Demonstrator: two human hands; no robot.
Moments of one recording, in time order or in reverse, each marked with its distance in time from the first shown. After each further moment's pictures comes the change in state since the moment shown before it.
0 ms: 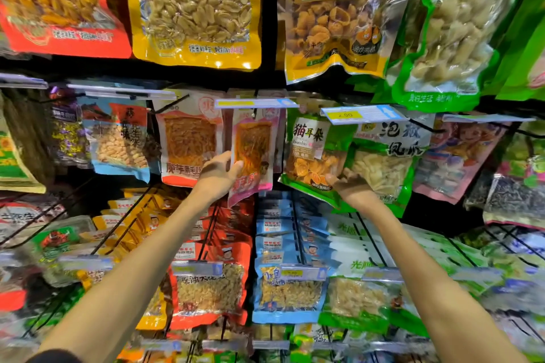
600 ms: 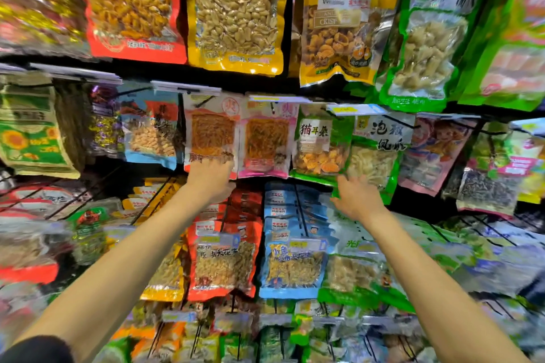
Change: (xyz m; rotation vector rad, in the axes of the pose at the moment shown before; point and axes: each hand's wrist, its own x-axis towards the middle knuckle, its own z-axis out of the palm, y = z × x) left_hand -0.090 0.005 -0.064 0.850 -0.190 0.049; right_hand -0.111 -0.015 0.009 -1.010 0.124 -0.182
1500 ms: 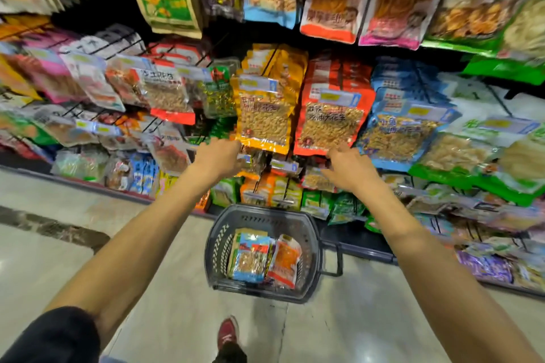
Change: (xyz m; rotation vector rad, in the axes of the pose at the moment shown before) left_hand -0.277 -0.149 0.152 -0.119 -0.313 -0.151; right_hand -0.182 -0.246 0.112 0.105 -0.288 -0.343
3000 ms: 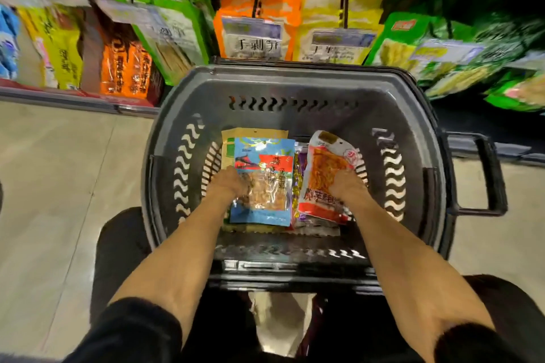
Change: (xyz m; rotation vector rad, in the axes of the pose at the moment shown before) left_hand 0.175 -0.048 0.779 -0.439 -0.614 -0.335; right_hand 0.201 -0.071 0.764 0.307 -0.589 0.471
